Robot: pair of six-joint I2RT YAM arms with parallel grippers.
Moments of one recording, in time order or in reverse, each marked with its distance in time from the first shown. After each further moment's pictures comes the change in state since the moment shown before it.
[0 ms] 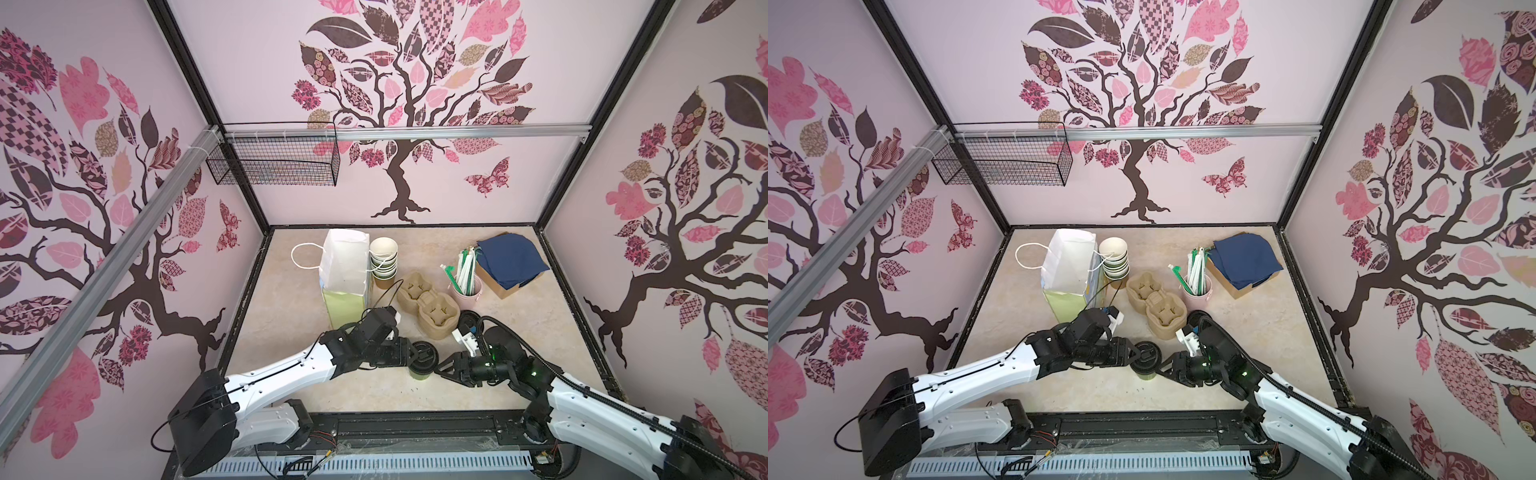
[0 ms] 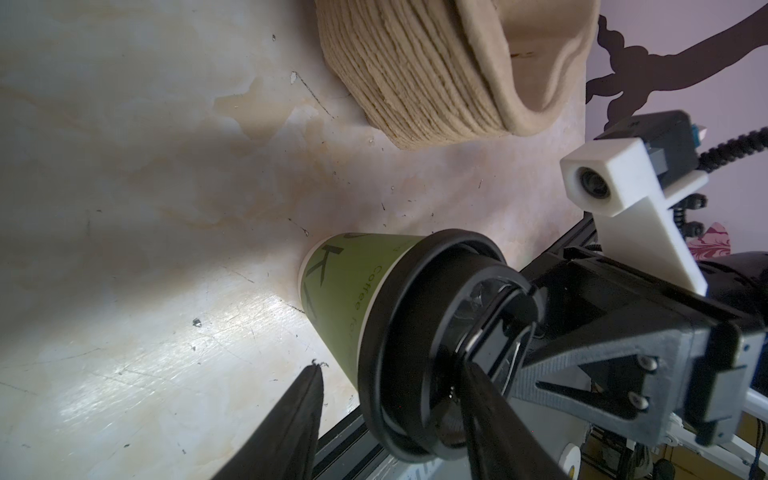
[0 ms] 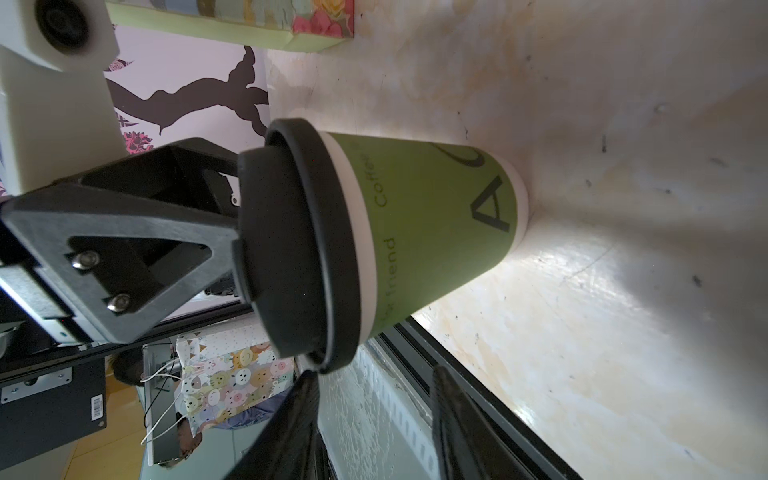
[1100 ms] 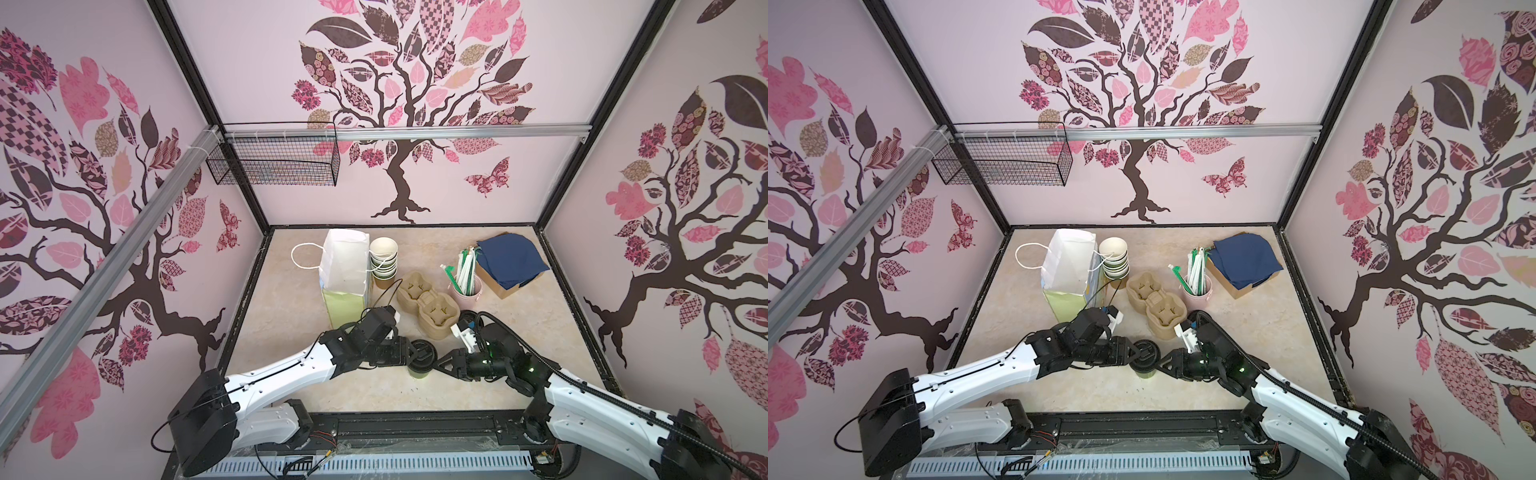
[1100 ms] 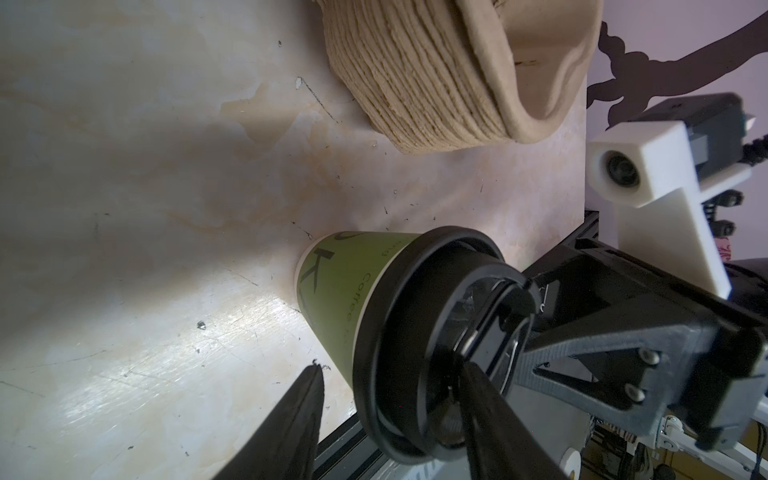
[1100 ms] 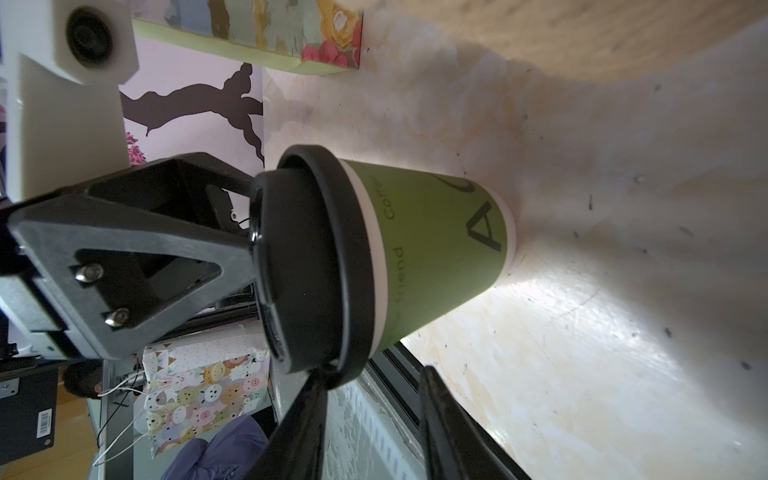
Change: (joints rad) left arm 0.005 0.000 -0.002 0.003 -0.001 -0.002; right arm 0.002 0.056 0.042 -0.030 0.072 -0.103
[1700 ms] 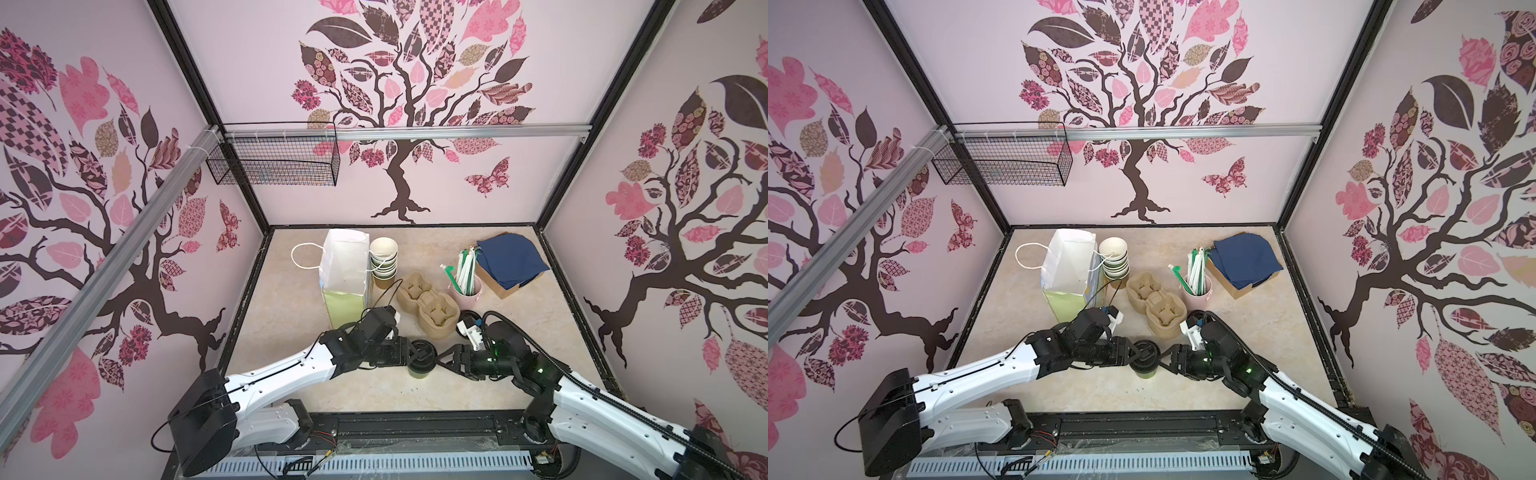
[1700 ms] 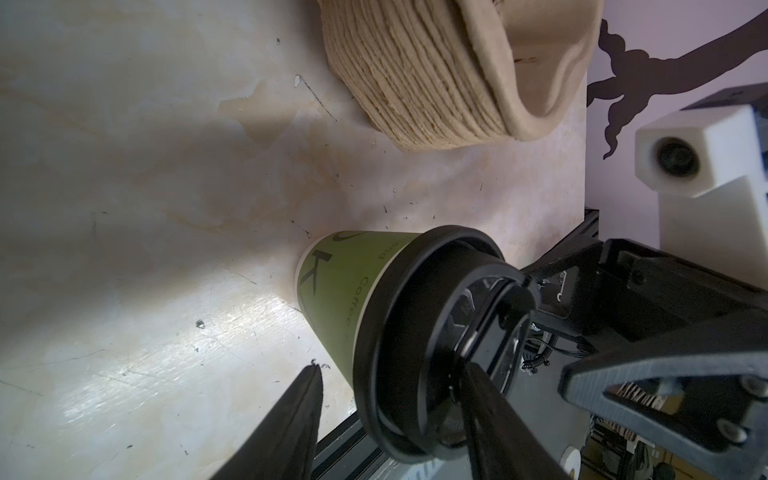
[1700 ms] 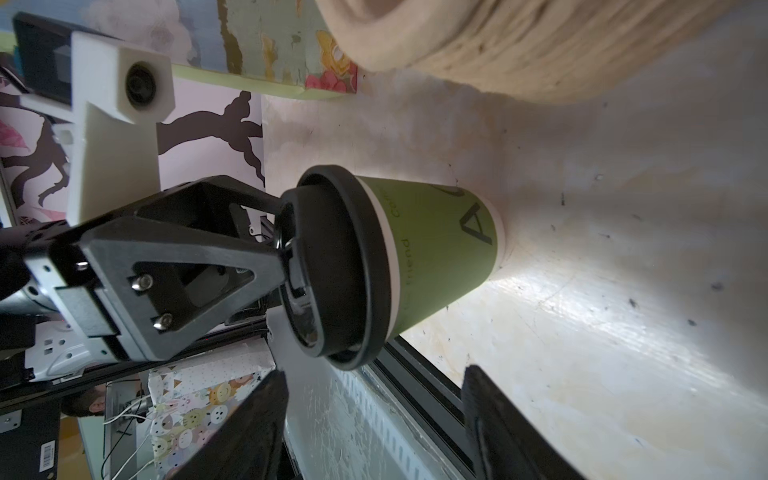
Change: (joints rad) left arm 0.000 0.000 0.001 -0.001 0.000 0.001; right arm -0.001 -0.080 0.048 -0.086 0.032 0.069
